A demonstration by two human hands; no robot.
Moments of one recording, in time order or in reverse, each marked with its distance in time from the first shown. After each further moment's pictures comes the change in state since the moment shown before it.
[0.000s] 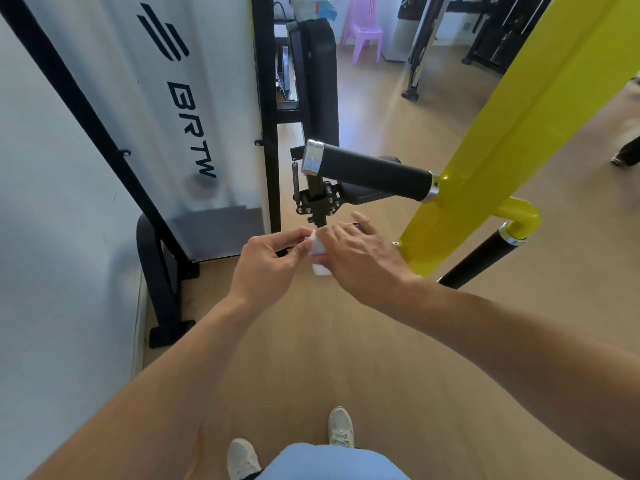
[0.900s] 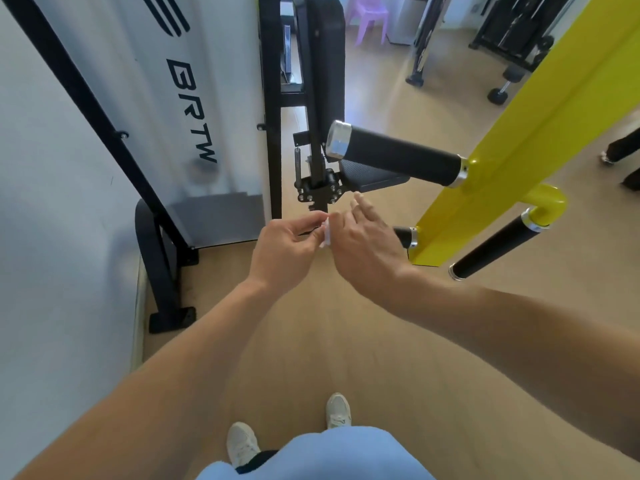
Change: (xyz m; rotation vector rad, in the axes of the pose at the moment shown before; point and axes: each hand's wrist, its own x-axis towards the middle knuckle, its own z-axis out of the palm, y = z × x) left_hand 0.008 0.002 0.009 0.004 -0.027 0.012; right_hand 0.009 -0.016 0.000 -0.305 -0.134 0.109
